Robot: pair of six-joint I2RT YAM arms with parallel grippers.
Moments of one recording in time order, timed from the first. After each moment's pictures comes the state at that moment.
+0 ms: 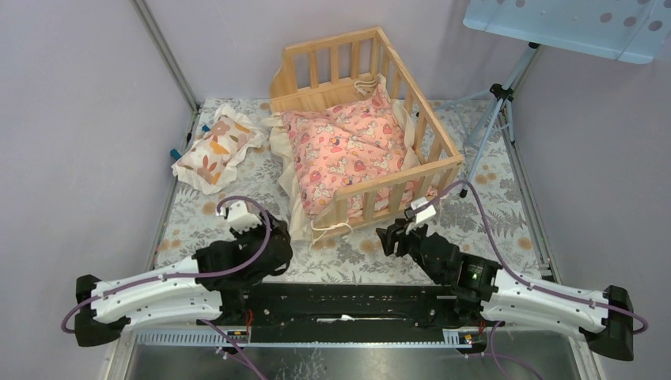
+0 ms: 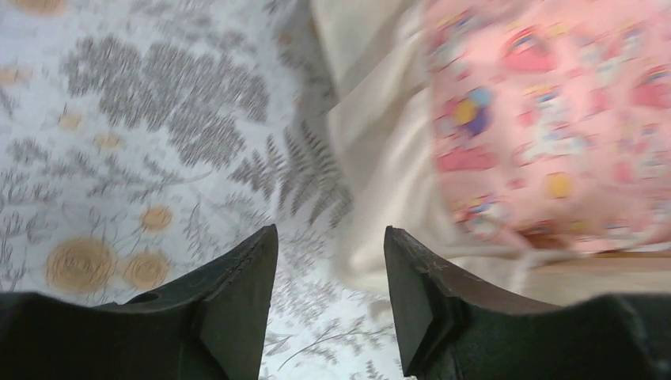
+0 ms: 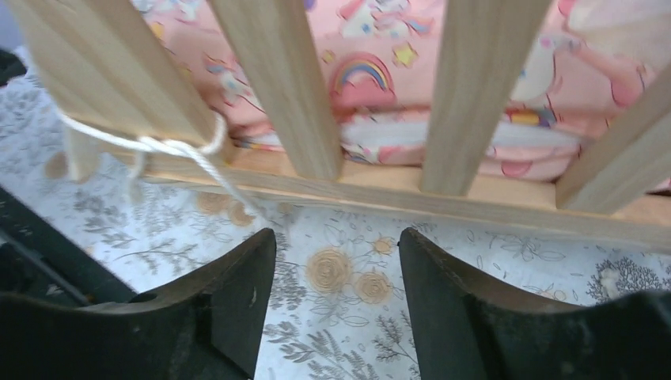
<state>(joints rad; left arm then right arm) -1.22 0.71 0.62 -0.94 -1.00 -1.44 1.17 0.61 0.34 -0.02 0.61 0.31</state>
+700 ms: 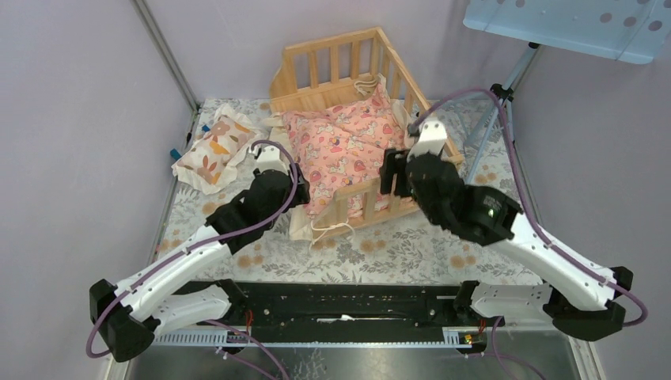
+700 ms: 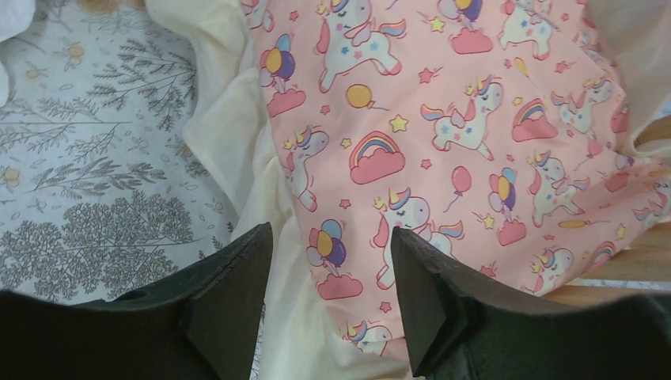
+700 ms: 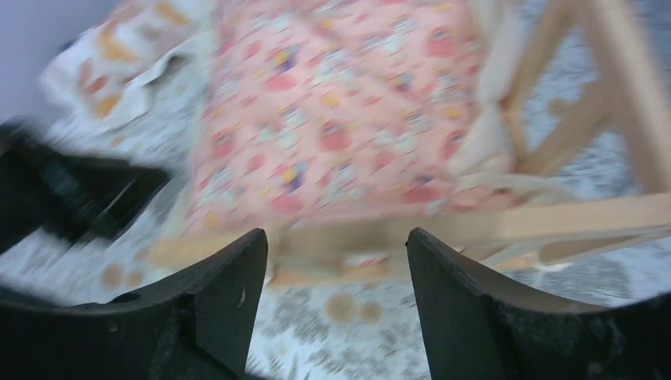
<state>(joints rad) -0.79 0.98 0.87 -0.41 -0.53 -0.61 1.11 1.07 1.36 -0.76 0.69 0.49</state>
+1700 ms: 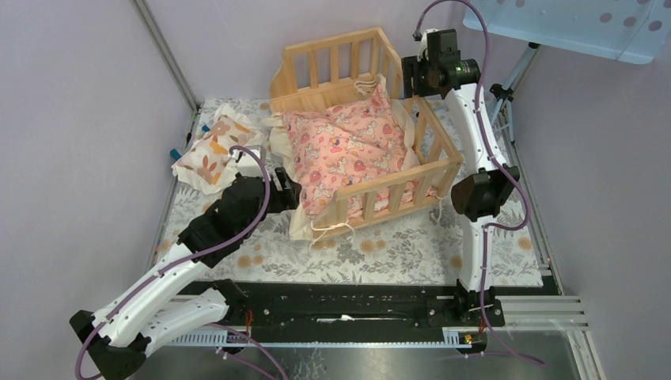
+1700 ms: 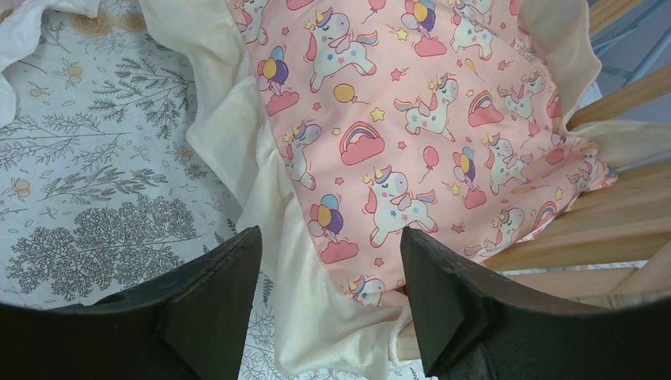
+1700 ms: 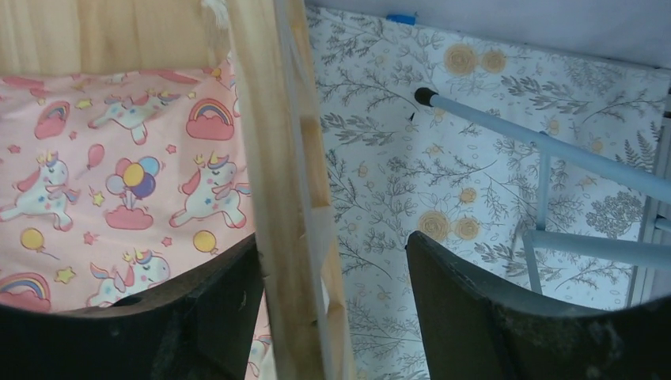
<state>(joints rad) -0.74 0.80 0.87 -0.48 -0.40 -0.55 0.23 2.20 2.55 -1.02 0.05 0.02</state>
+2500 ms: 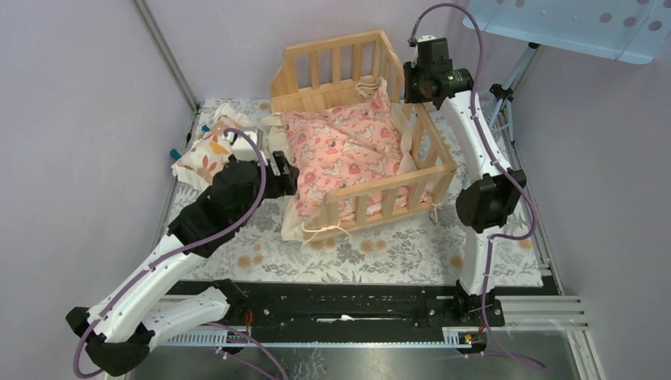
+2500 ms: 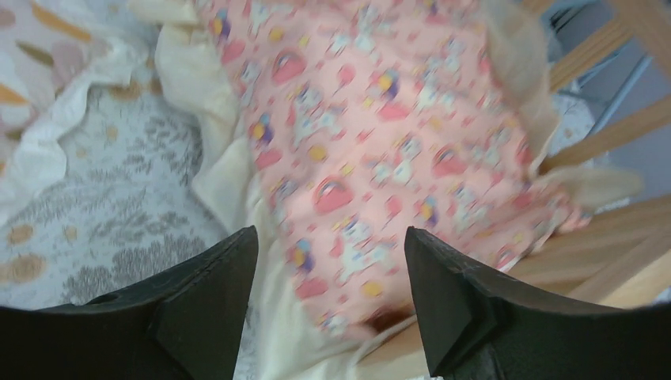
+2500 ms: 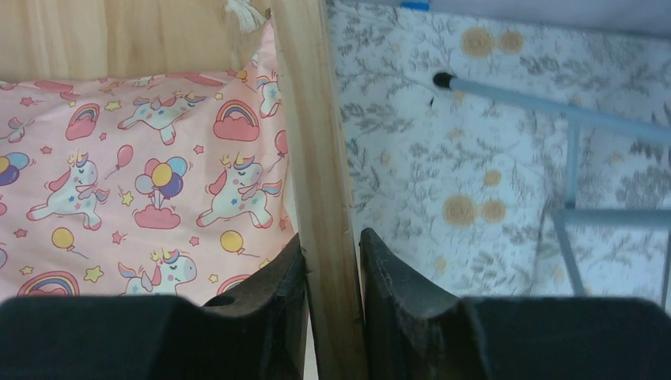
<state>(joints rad) -0.73 0.85 1.03 -0.55 -0.43 -0.48 0.26 2.11 2.35 -0.91 0.05 0.07</state>
